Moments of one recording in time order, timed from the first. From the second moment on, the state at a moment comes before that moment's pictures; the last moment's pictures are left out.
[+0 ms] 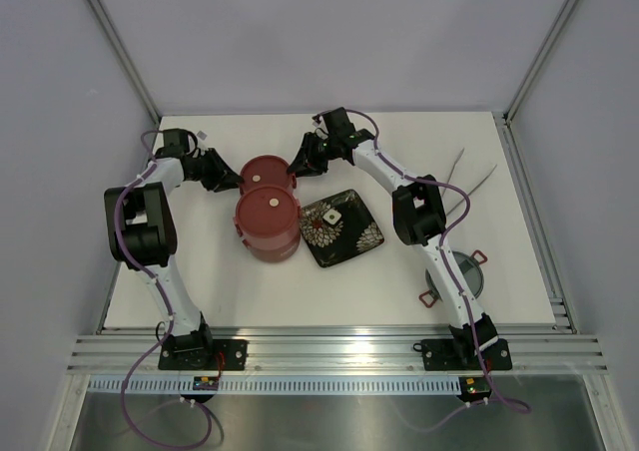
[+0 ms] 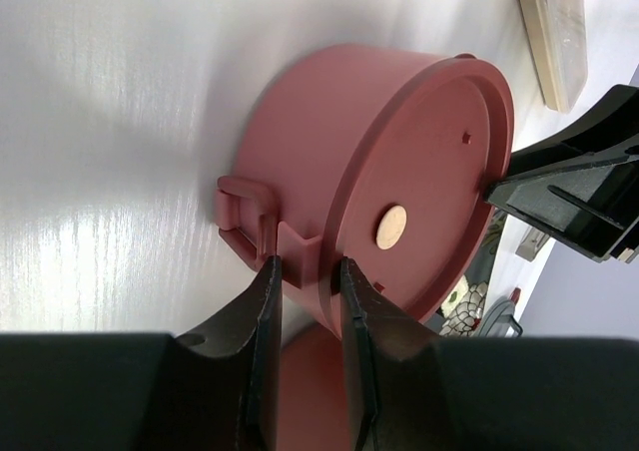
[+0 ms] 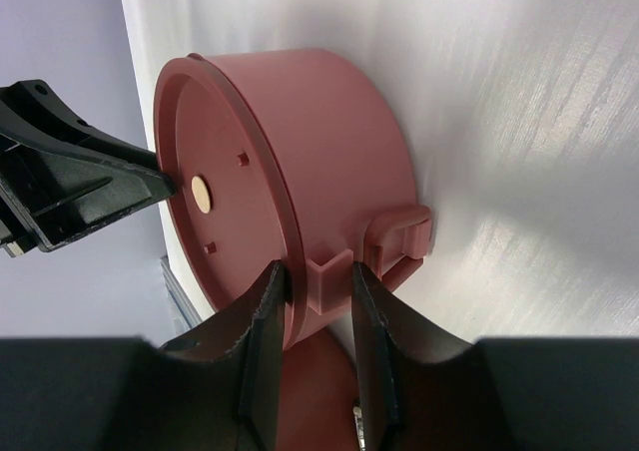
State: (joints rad) left arm 0.15 1.96 1.37 -0.40 0.63 -0.51; right arm 0.52 2.67 2.42 -0.51 -0.63 0.75
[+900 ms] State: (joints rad) left arm 0.15 1.89 1.38 -0.43 0.63 -0.54; right arm 0.51 2.63 2.44 -0.52 -0.63 0.75
